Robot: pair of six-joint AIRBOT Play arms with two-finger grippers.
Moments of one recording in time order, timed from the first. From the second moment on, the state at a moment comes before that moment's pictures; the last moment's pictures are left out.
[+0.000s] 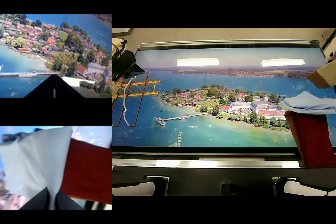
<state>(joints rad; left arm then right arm) 0.18 -1.49 1.96 1.15 -1.52 -1.81 -0.54 -1.46 1.83 1.45 -1.68 -0.74</state>
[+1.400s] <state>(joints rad) 0.15 -1.49 1.96 1.15 -1.56 -1.81 -0.54 -1.45 1.21 1.14 -1.75 -0.84</state>
